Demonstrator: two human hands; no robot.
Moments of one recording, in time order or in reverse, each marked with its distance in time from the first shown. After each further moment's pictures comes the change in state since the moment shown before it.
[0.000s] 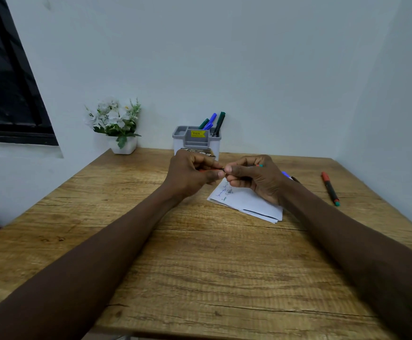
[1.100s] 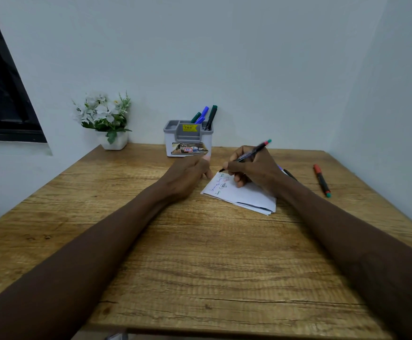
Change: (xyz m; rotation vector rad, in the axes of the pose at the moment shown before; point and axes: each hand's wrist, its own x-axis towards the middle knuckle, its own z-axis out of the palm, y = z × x) left_hand 0.001 0.001 0.002 0.363 -0.275 -0.132; right_hand 0.003 0.003 -0.011 -0.308 0.126 -0.033
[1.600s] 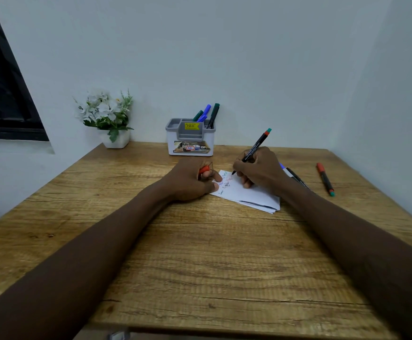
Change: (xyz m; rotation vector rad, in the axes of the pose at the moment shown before) left_hand -0.002 -0.003 -0.001 0.112 -0.097 0.096; right_hand 0.006 0.012 -0.002 -0.364 0.150 -0.047
